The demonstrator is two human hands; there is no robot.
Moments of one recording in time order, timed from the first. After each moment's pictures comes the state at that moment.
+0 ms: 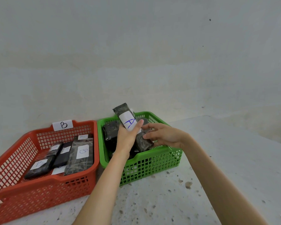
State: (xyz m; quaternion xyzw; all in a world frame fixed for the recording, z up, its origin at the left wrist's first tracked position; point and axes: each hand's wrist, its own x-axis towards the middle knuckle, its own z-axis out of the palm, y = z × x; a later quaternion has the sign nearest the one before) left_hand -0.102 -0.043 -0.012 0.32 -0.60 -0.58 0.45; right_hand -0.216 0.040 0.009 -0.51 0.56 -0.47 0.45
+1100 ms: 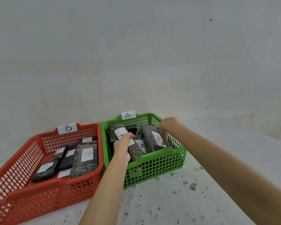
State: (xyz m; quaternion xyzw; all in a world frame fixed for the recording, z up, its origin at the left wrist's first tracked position) left_hand -0.082 -0.043 -0.011 0.44 -0.42 -0.70 0.38; right_hand -0.223 -0.001 0.039 -0.41 0.89 0.21 0.04
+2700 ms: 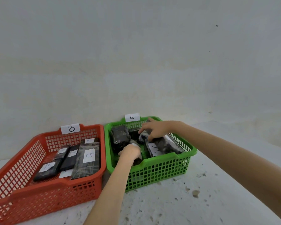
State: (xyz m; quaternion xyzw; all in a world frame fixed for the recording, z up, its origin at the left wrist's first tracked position) left_hand -0.095 -0.047 -0.013 0.59 -0.65 -0.44 0.18; right_hand -0.219 -0.016 0.045 -0.69 0.71 0.00 0.10
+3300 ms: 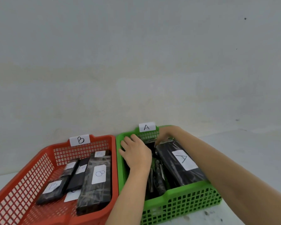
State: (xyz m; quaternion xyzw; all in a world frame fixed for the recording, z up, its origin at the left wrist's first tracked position) left_hand -0.109 -0.099 -0.014 0.58 -0.76 -0.01 0.27; right_hand -0.263 -0.140 0.018 -0.57 0.81 0.01 0.13
